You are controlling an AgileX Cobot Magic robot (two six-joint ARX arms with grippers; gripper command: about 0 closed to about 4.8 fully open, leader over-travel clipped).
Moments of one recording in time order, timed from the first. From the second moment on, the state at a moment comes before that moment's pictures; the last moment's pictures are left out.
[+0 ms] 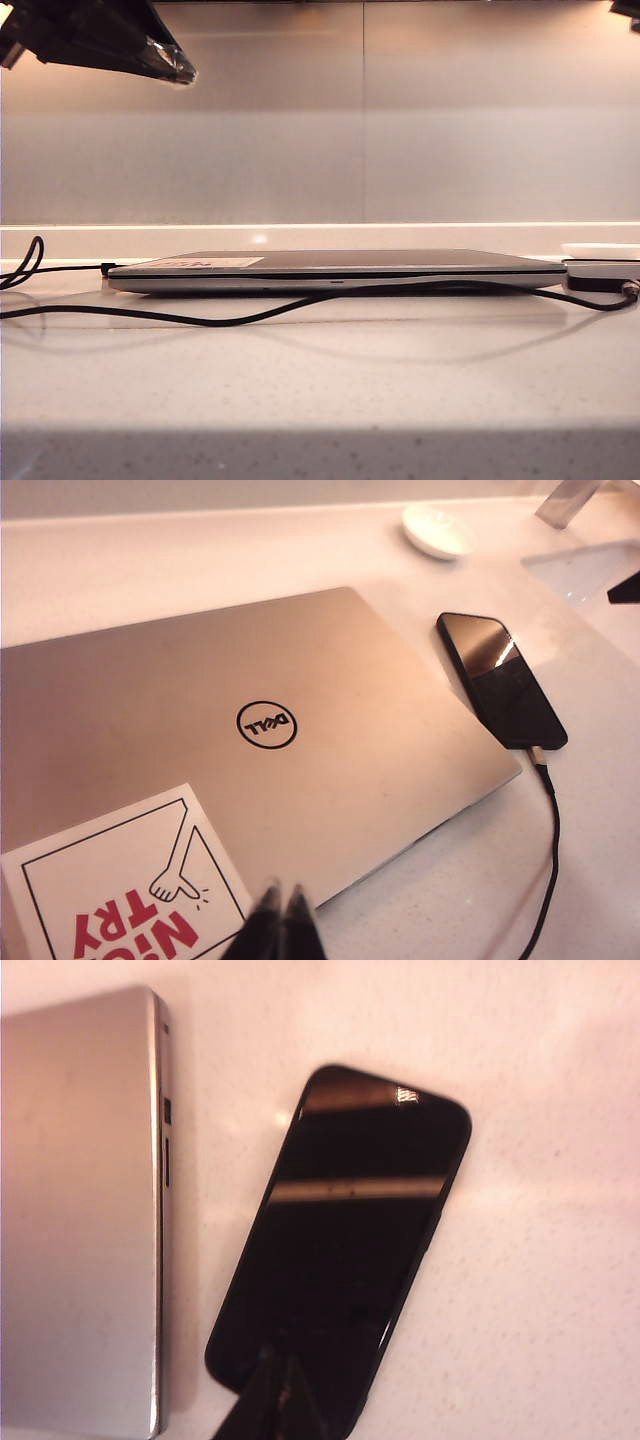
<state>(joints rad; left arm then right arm) -0.62 0.88 0.66 -0.14 0.12 -0.24 -0.09 1.27 1.18 -0.88 -0.25 0.10</state>
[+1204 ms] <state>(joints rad) -0.62 0.80 0.42 0.10 0.12 -0.20 -0.08 0.77 0.72 -0.55 -0.21 0.10</state>
